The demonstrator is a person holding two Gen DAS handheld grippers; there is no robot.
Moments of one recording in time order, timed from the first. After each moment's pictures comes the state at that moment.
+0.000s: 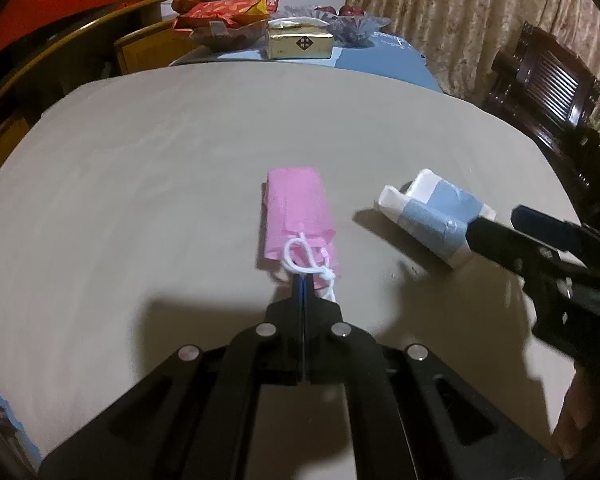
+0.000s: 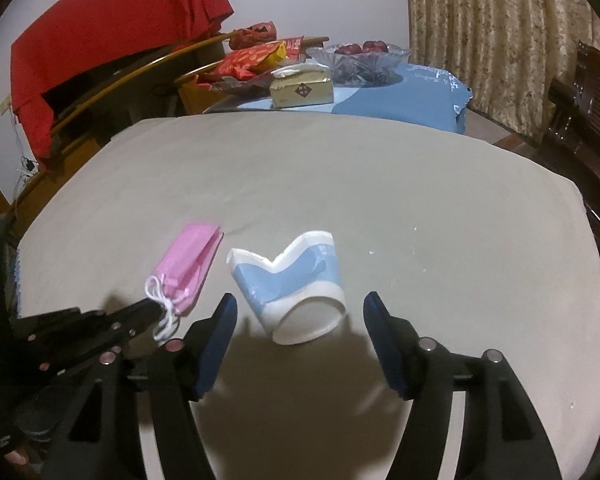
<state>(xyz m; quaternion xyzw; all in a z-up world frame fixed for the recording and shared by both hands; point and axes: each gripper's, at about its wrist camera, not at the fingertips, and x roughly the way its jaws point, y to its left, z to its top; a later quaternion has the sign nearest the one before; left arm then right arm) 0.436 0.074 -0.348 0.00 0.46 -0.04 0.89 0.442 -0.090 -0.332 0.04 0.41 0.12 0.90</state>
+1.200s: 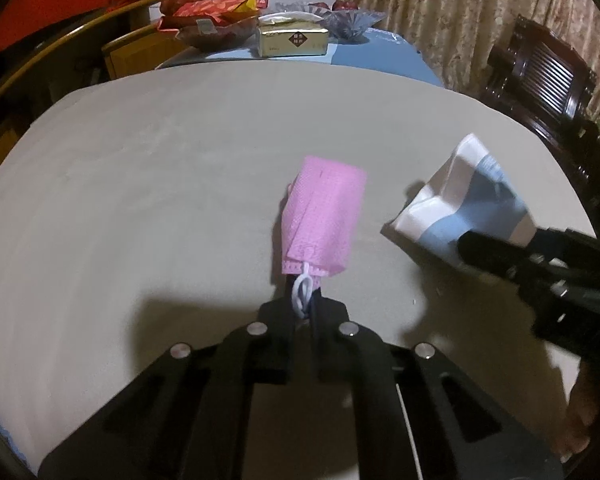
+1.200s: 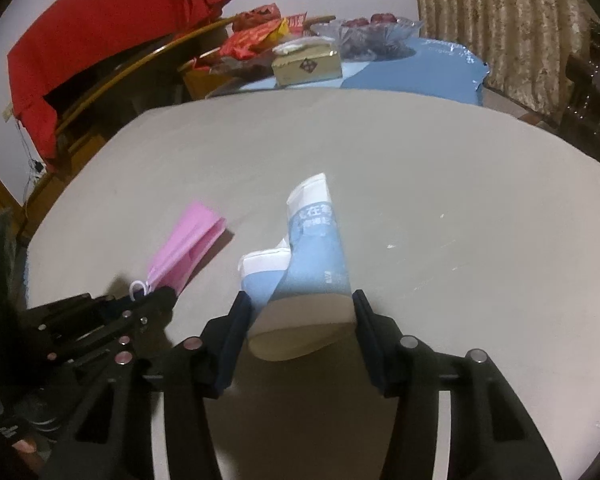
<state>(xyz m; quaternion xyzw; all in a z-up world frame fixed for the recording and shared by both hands) 0.463 0.074 -0.363 0.02 0.46 -0.06 0.89 0.469 -0.095 -0.352 0.06 0.44 0.14 0.89</state>
